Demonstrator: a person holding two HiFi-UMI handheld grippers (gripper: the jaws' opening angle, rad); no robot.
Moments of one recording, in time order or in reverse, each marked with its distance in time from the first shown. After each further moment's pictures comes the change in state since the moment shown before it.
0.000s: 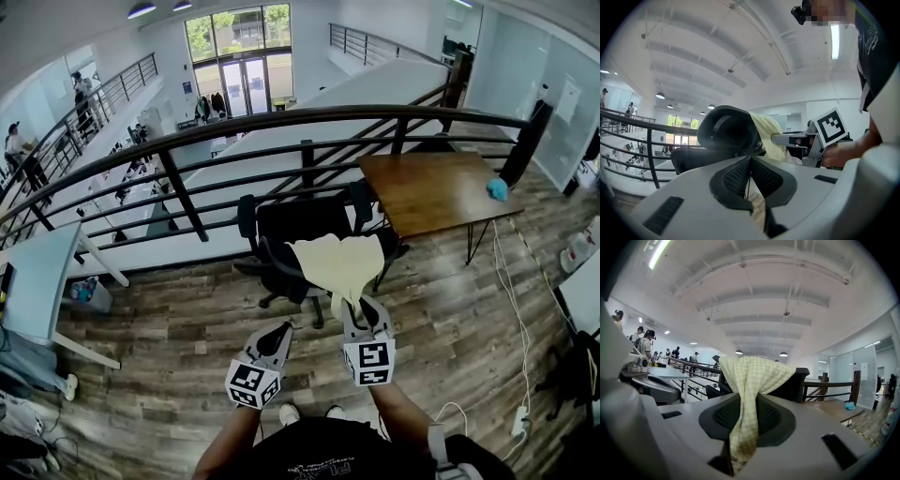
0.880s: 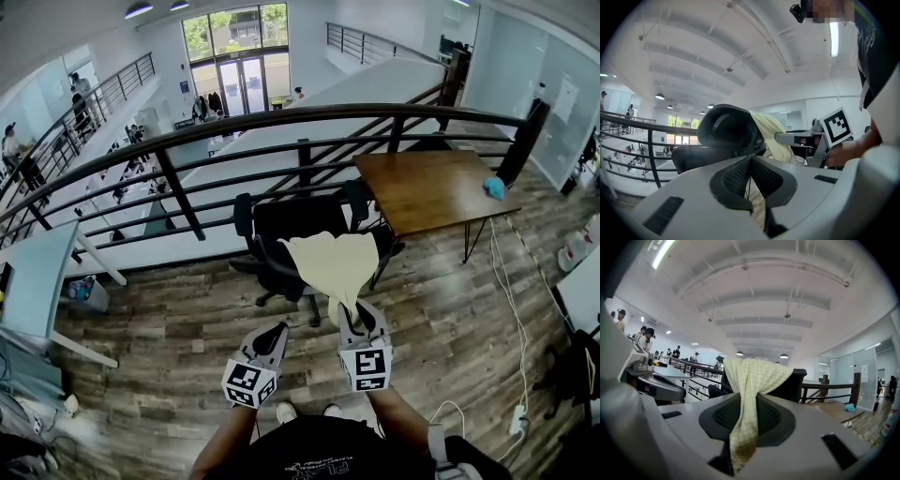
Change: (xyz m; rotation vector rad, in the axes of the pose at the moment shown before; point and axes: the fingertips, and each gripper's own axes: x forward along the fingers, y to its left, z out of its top) left arm -0.002 -0.001 -0.004 0.016 0.021 0.005; right arm -0.015 0.008 0.003 0.003 -0.026 0.010
